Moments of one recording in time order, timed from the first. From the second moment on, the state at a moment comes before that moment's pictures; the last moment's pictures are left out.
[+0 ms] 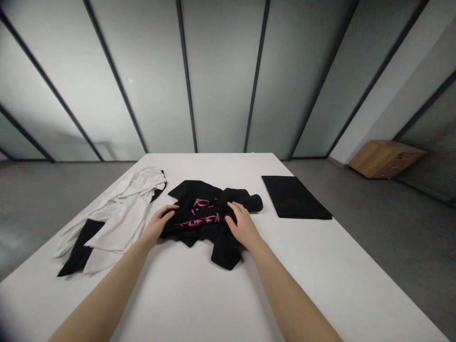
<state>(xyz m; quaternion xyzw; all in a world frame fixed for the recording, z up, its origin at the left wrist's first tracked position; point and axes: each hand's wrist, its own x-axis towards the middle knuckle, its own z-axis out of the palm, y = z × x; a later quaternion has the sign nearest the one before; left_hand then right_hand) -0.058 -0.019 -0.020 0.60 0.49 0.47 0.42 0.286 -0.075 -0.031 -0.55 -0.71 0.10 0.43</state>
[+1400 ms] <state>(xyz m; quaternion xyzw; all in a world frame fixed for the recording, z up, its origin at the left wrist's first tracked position) -0.102 -0.025 -0.017 0.44 0.29 0.39 0.75 0.384 -0.065 -0.023 -0.75 -0.46 0.07 0.47</state>
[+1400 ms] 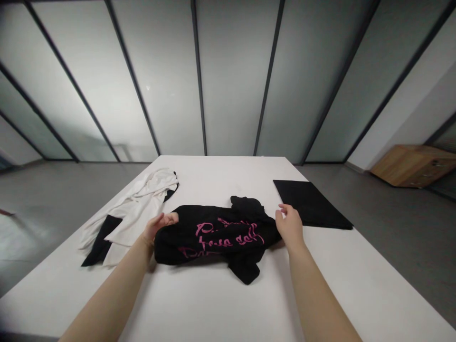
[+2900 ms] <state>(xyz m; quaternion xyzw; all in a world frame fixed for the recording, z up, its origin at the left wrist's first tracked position) -0.081 -0.008 -0.011 0.64 0.58 0.38 0.34 0.381 -0.060 -0.045 -0.79 -0.47 0.15 0.36</state>
